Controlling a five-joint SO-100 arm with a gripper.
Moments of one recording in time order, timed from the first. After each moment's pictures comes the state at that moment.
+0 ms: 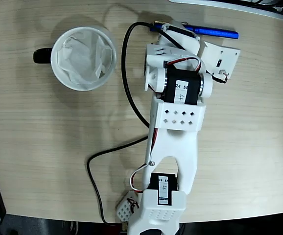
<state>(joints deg) 1.7 26.0 18.4 85.7 8.6</state>
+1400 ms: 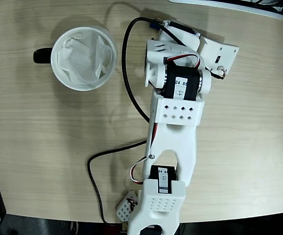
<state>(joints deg) 1.8 19.2 10.5 85.4 10.6</state>
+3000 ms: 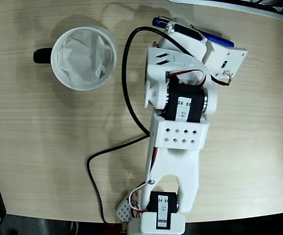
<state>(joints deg) 1.3 39.0 32.2 76.7 11.7</state>
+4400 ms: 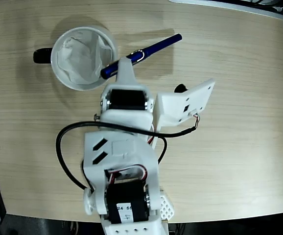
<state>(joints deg) -11.5 86.2 83.3 62.5 11.5</state>
